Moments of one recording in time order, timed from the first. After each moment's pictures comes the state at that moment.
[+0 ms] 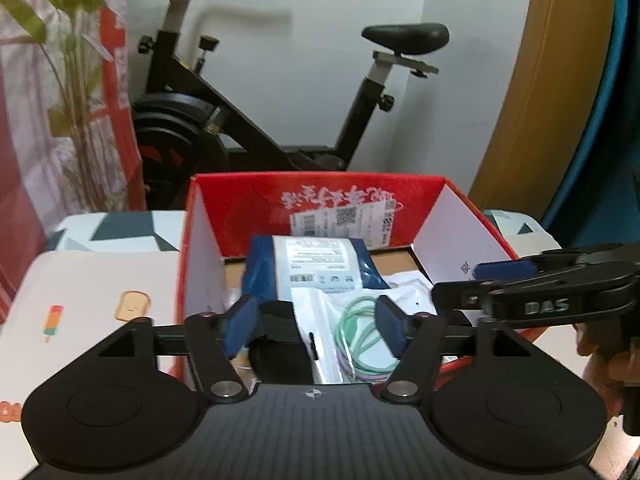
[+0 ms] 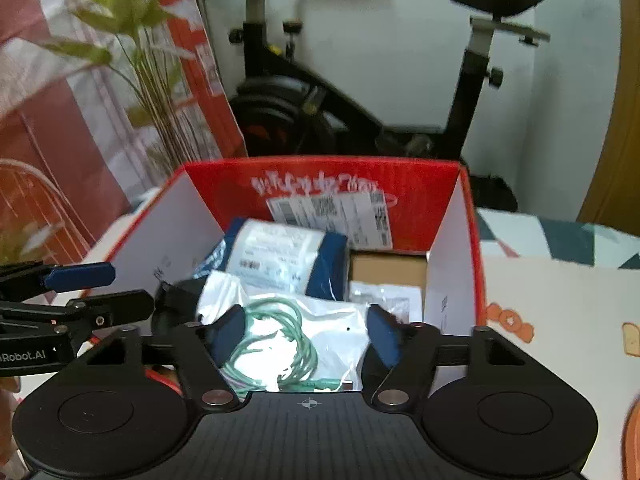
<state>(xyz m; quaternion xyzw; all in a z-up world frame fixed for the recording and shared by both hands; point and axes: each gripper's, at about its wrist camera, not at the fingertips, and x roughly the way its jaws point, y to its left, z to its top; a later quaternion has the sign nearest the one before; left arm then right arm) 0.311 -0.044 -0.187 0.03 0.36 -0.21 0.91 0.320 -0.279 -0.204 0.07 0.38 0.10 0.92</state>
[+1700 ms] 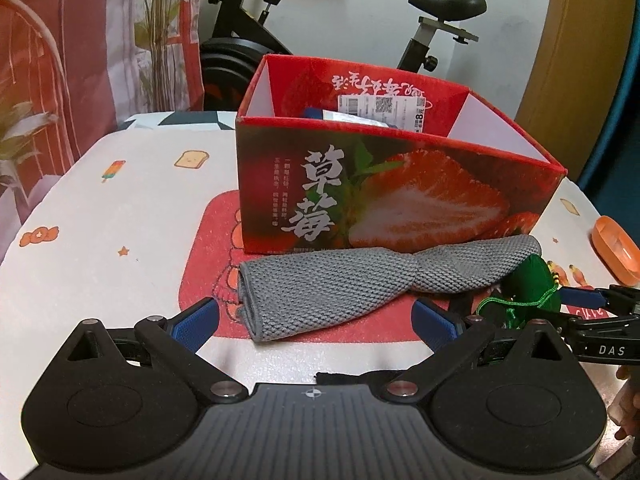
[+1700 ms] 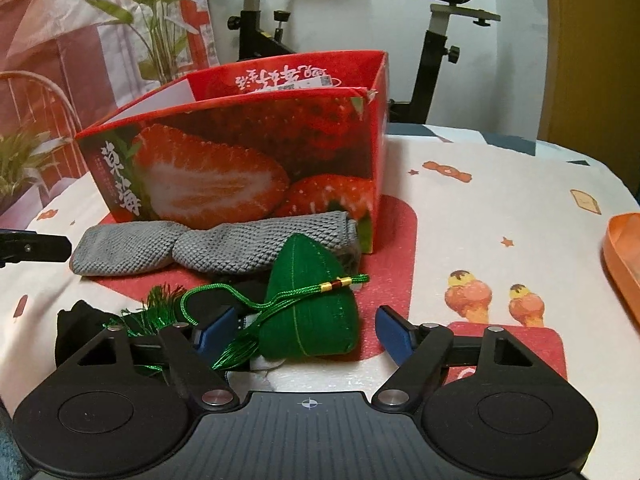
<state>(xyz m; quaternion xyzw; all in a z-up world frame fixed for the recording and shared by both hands) 0.181 -0.005 -0.249 0.01 0.39 -0.12 0.91 0.154 -0.314 -0.313 0.04 0.35 0.08 0.93</state>
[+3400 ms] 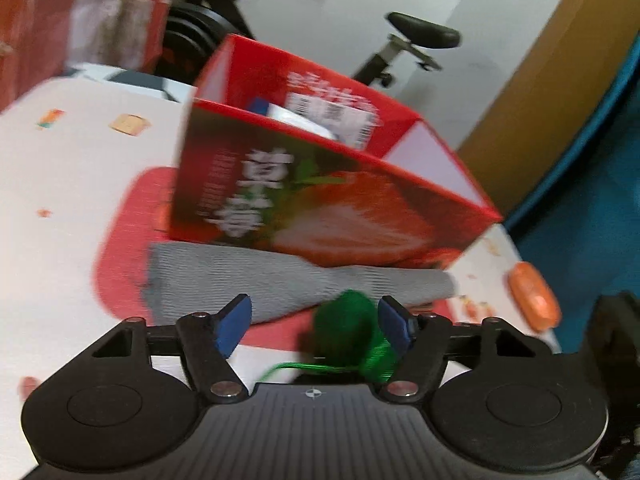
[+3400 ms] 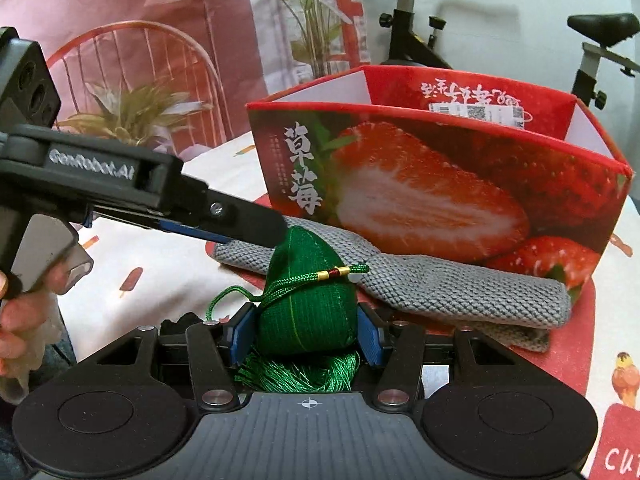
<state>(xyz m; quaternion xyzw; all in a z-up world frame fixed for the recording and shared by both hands) 0.196 0.007 -0.256 -0.12 0.40 -0.21 0.88 0.166 -0.220 -0.296 0.00 0.34 0.26 0.90</state>
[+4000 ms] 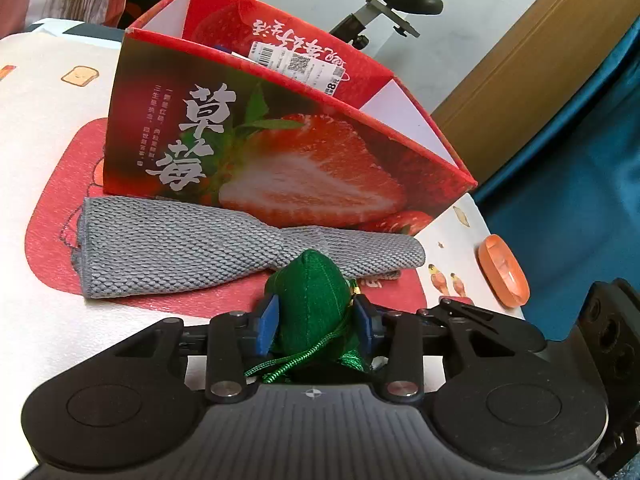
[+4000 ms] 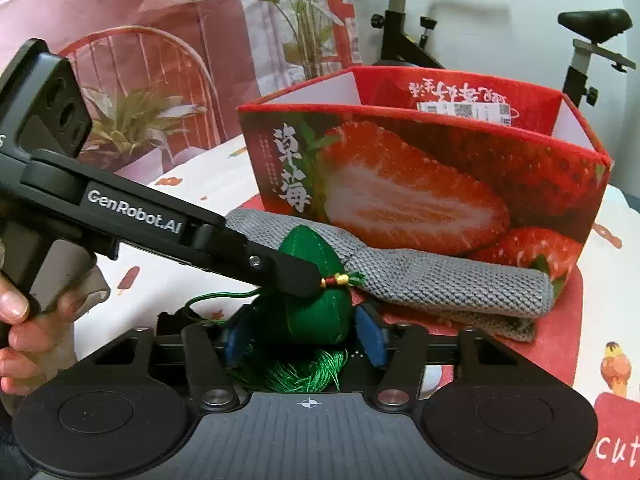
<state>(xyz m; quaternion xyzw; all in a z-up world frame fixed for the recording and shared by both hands) 0.203 -0.028 -0.282 -0.15 0.44 -0.27 0.84 0.160 -0.230 -0.294 0.00 0.33 0.26 0.91</state>
